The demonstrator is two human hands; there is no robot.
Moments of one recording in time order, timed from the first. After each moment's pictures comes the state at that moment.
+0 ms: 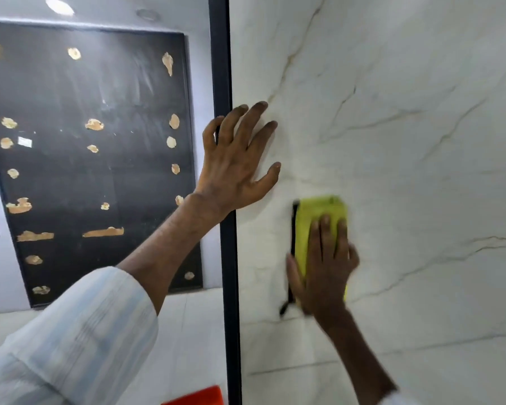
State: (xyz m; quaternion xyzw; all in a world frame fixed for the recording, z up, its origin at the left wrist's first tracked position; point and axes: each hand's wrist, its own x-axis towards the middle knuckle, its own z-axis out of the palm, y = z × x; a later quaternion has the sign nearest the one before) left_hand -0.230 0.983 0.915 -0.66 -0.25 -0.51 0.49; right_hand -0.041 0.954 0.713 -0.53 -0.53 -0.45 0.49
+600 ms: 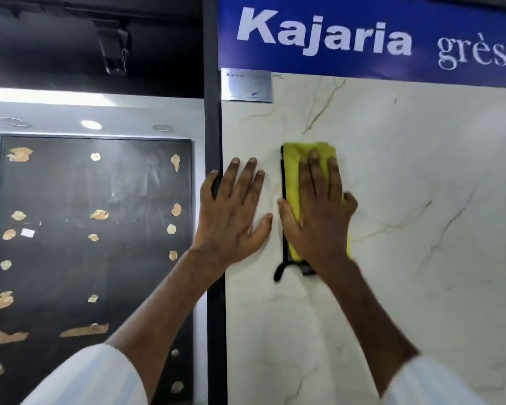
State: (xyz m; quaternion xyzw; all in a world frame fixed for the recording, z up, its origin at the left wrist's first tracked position) left_hand -0.215 0.994 1.017 -0.60 -0.31 -0.47 0.57; right_hand -0.032 0.972 1.002 -0.50 -0.46 -0.53 0.51
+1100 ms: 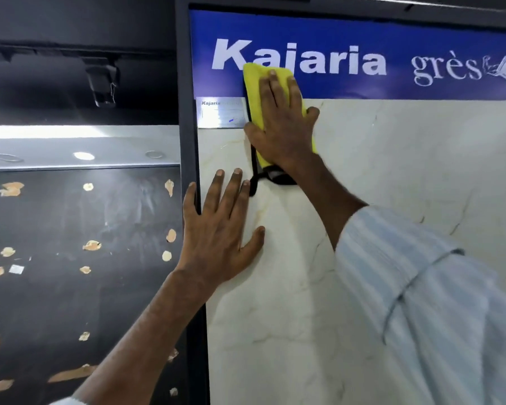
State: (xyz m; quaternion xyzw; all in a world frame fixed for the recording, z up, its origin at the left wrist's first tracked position) left_hand -0.200 0.995 1.043 -0.60 -0.34 -0.45 0.56; right_hand -0.037 0.968 1.201 -0.50 -0.53 -0.48 0.48
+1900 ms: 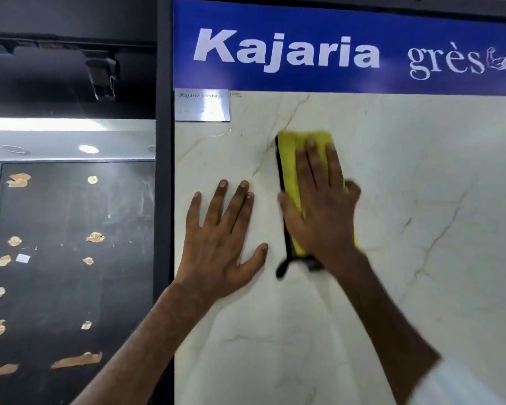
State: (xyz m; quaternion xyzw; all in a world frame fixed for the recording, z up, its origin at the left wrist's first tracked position) left_hand -0.163 0.997 1.015 -0.64 -0.32 -0.42 0.56; right_hand 0.041 0.975 1.049 -0.47 -0.48 -0.53 0.51
